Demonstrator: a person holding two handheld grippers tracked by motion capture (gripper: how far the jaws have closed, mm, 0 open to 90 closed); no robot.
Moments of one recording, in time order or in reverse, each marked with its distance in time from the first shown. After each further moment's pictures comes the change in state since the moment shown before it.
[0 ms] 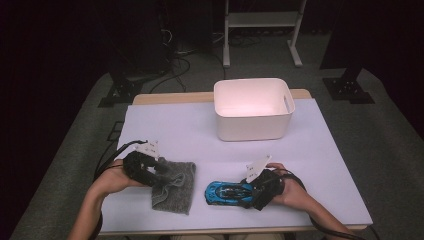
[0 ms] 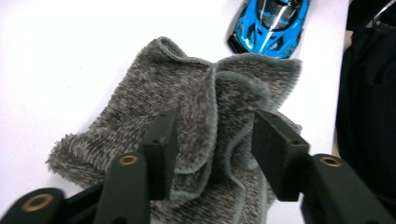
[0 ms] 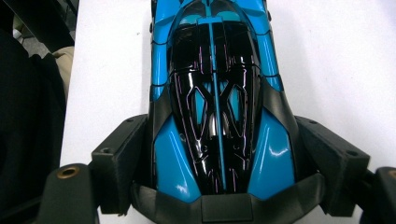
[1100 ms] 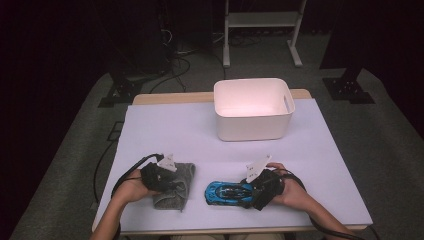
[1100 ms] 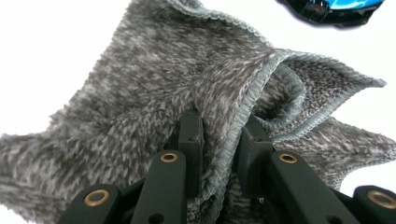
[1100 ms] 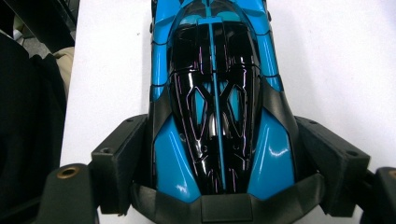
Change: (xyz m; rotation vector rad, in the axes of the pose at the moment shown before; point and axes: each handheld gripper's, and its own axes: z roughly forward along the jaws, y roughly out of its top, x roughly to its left) left arm -0.008 -0.014 0.054 0.112 0.120 0.023; right arm 0.000 0.000 0.000 -0.002 0.001 0.000
